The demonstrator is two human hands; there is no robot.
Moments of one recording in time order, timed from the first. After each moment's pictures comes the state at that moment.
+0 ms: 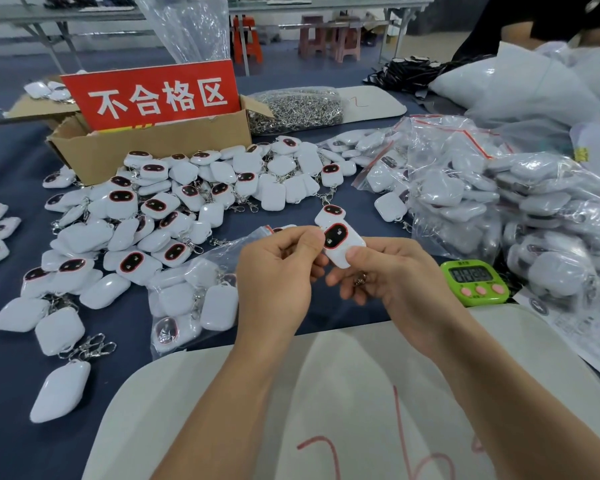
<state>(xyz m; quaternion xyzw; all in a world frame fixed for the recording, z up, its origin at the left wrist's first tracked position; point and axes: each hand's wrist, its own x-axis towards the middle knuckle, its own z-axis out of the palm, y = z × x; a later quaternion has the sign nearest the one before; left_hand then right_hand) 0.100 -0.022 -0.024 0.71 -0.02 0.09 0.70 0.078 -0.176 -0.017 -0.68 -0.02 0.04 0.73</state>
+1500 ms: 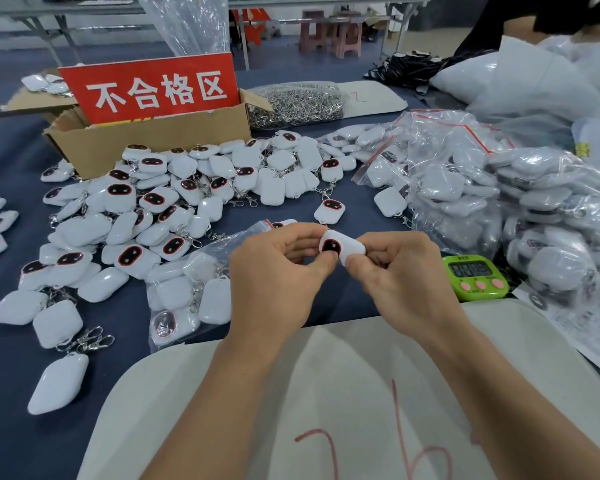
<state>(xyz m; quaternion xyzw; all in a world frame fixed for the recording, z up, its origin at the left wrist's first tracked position) 0.091 -0.018 -0.022 0.79 -0.09 0.16 0.59 0.071 -0.173 -0.018 -0.88 -0.03 -0.12 0.46</state>
